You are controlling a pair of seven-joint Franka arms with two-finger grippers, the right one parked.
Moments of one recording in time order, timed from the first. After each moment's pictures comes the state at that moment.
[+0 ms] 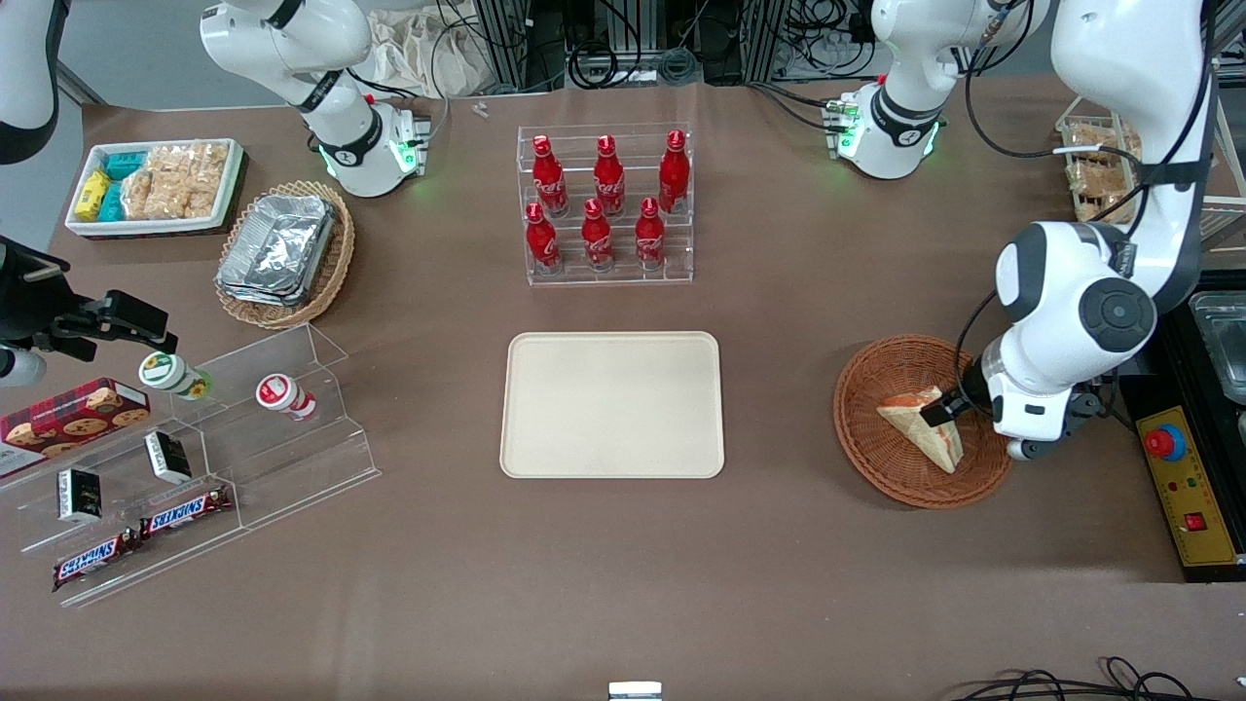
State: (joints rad) arm -0.03 0.28 -0.05 -2.01 0.03 2.25 -0.73
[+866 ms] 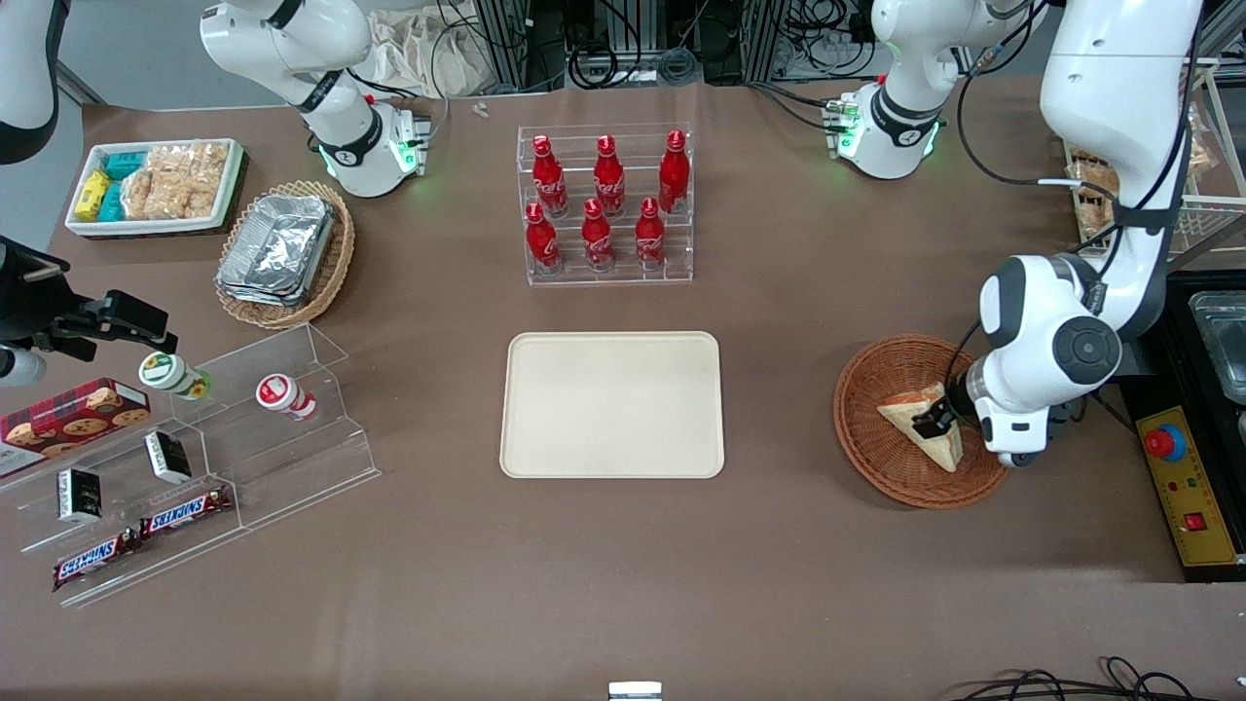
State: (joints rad) arm -0.01 0.40 -0.05 -2.01 0.03 2.34 -0.87
